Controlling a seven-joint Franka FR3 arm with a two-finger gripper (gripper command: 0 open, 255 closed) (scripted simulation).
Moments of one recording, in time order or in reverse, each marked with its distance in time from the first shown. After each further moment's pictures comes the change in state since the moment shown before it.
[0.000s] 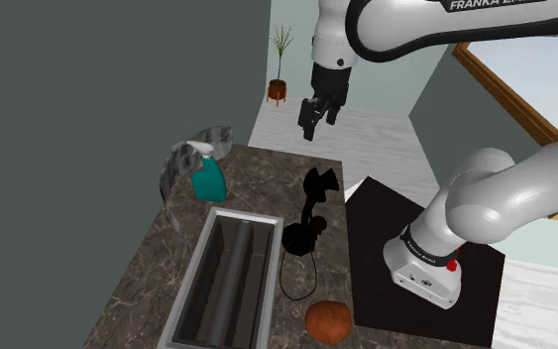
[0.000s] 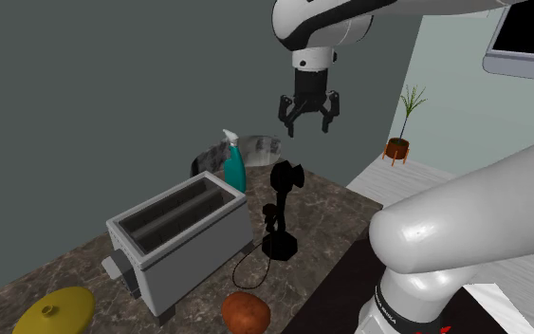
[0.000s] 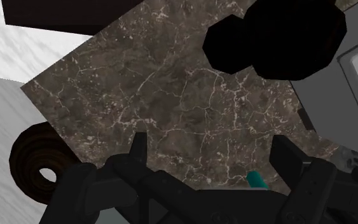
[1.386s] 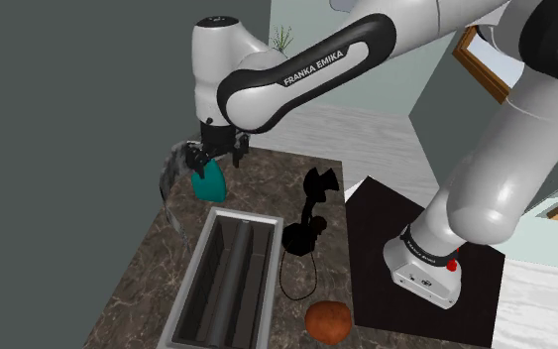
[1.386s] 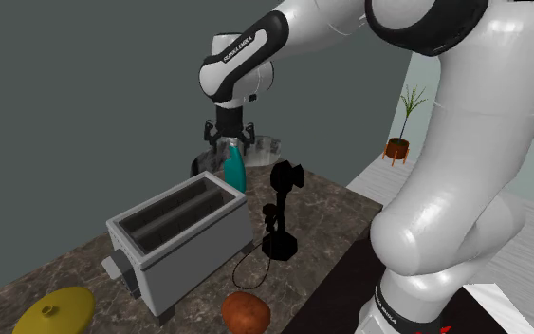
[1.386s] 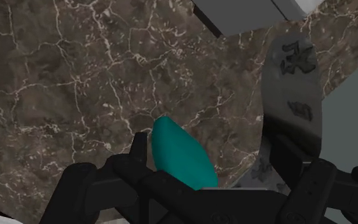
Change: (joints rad) arm 0.050 0.700 0.232 0.368 -0.100 0.427 0.584
